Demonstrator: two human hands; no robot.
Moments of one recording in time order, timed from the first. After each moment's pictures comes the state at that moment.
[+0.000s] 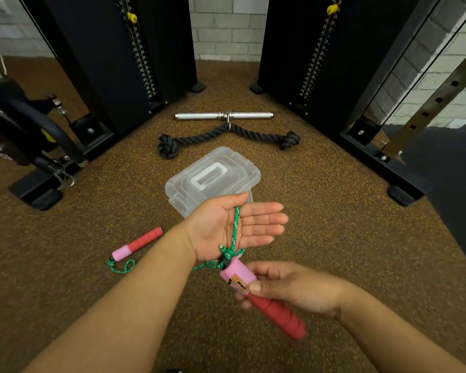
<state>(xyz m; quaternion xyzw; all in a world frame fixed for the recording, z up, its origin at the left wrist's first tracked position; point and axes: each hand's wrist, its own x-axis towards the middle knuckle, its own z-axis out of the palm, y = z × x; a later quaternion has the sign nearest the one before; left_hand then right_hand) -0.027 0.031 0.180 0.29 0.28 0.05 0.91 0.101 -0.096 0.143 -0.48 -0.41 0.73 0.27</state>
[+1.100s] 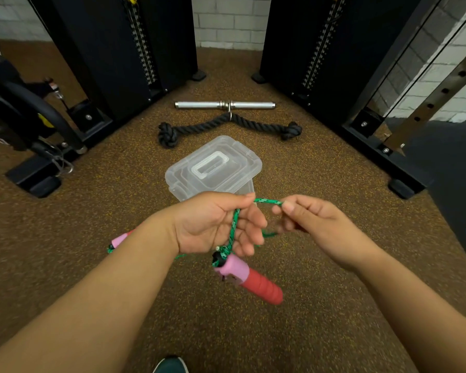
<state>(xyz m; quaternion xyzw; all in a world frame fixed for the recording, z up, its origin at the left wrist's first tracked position) -0.052 0.026 0.190 0.45 0.24 -0.04 0.86 0.134 -0.077 0.171 -0.58 -0.48 0.50 0.43</state>
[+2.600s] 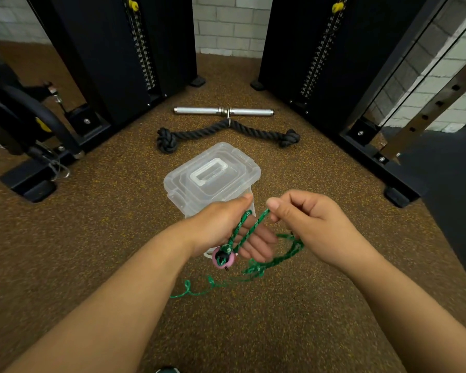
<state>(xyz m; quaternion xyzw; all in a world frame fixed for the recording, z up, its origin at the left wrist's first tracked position) -0.042 0.028 0.178 0.61 0.38 -0.01 0.70 0.113 -0.065 0.210 -0.65 -0.53 0.37 0.40</state>
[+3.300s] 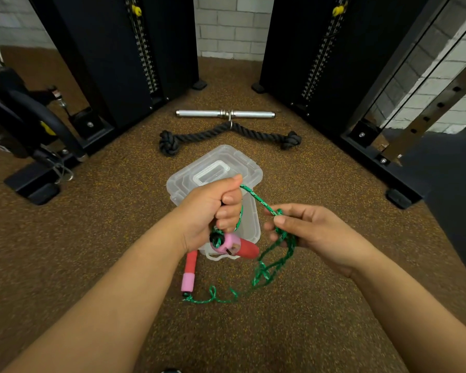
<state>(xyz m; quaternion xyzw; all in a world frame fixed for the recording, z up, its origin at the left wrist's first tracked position) -0.048 0.041 0.190 0.44 0.34 0.18 0.81 0.127 -0.062 0.185 -0.59 -0.36 0.60 0.41</state>
